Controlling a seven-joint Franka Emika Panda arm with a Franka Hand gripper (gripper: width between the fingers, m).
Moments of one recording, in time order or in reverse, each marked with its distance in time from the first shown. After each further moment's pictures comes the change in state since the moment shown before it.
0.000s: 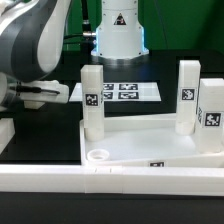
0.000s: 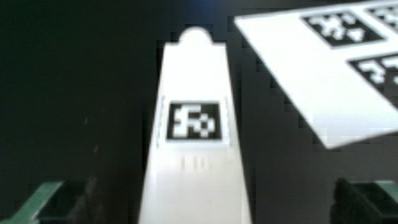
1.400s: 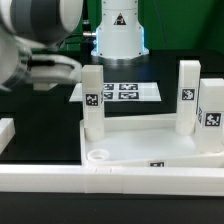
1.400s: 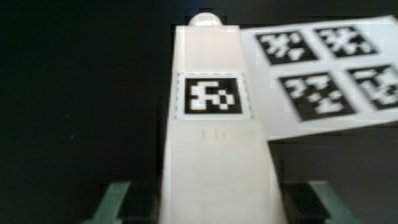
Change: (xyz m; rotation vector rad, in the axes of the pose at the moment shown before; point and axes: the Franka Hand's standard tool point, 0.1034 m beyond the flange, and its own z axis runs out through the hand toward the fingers) arm -0.045 -0.049 -0.055 -0.044 0.100 -0.065
